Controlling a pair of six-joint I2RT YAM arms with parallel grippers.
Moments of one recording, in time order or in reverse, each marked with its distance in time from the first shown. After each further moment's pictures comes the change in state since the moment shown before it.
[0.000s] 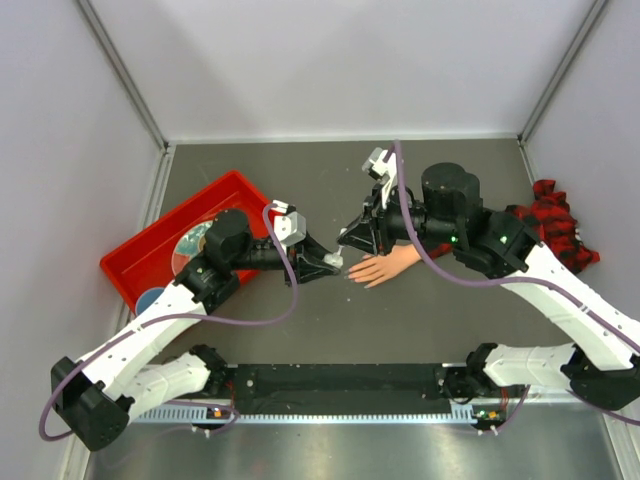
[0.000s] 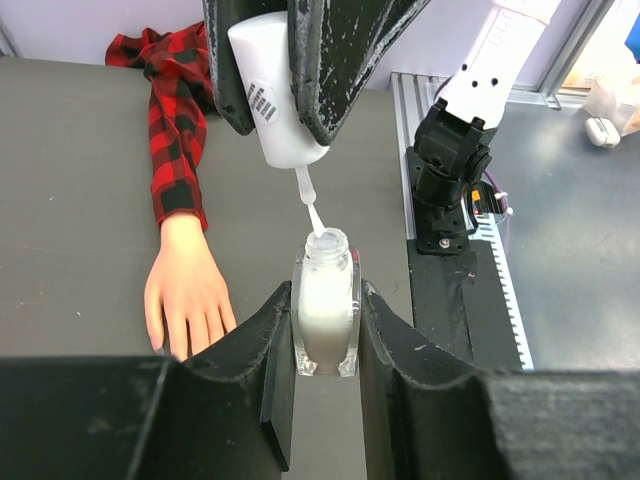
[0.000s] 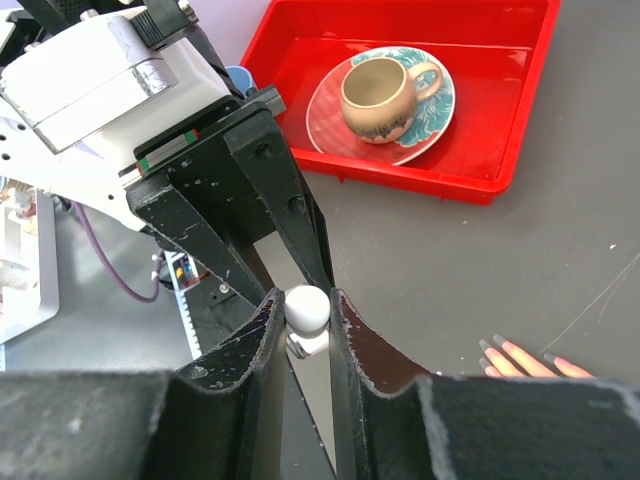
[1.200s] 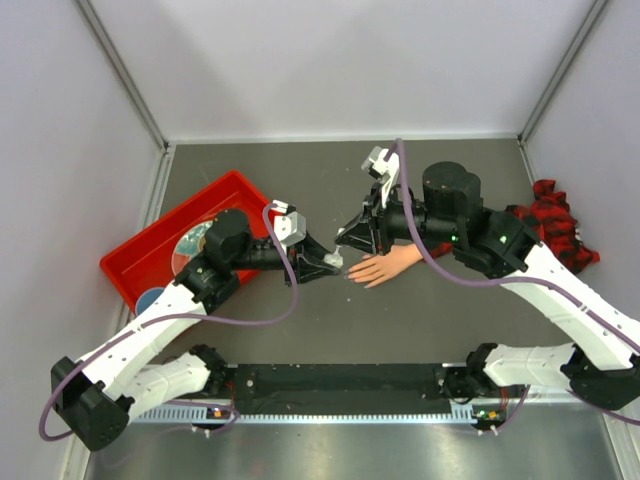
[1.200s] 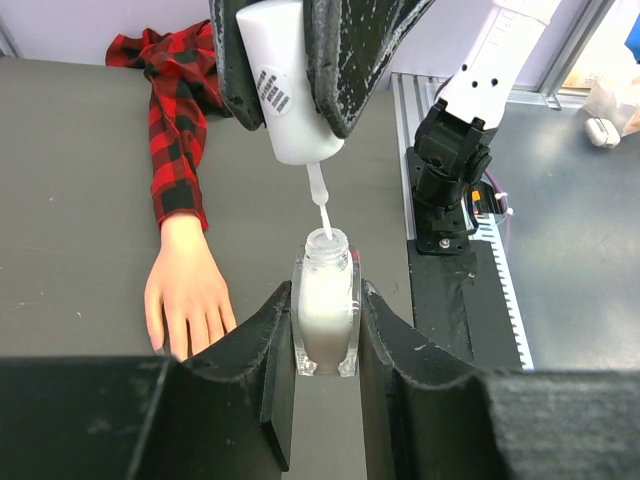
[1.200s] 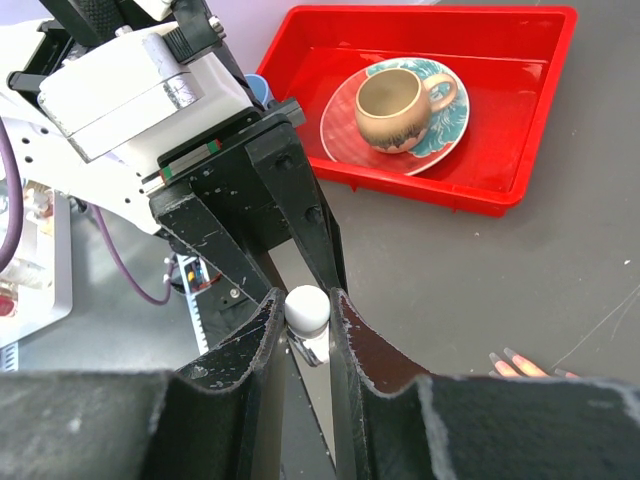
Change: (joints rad) left arm 0.000 0.000 0.000 0.001 0.000 0.000; right arm 0.000 0.002 0.000 0.027 -0.032 0.009
